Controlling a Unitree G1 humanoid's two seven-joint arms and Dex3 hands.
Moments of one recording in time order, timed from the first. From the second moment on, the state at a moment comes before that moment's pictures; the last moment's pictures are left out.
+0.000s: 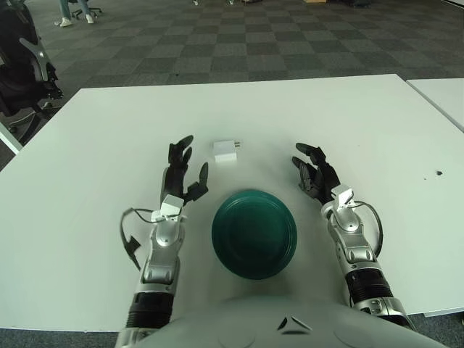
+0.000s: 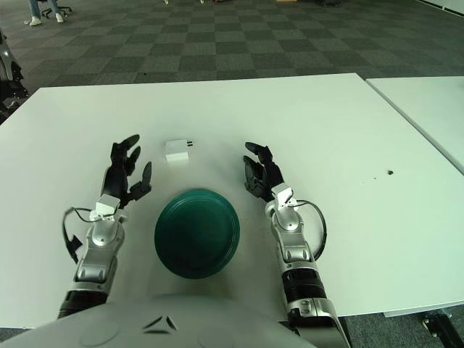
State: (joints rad) left arm 0.08 0.07 -0.01 -0.02 0.39 -0.26 0.17; right arm -0.03 -0.07 0.03 0.29 -0.03 -0.23 0.08
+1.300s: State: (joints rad) left arm -0.64 0.38 -0.33 0.80 0.56 -0.45 -0.22; right arm -0.03 -0.08 0.05 0.33 -0.09 -0.29 0.06
